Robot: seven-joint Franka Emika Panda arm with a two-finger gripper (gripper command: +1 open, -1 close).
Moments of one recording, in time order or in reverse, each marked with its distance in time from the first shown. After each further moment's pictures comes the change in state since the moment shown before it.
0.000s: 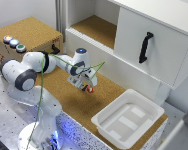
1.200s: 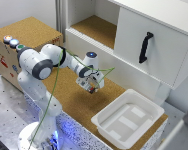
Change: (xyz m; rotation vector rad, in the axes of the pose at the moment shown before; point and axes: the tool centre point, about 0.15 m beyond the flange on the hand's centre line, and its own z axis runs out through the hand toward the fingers) arm 0.026 -0.006 0.049 0.067 -0.100 0.069
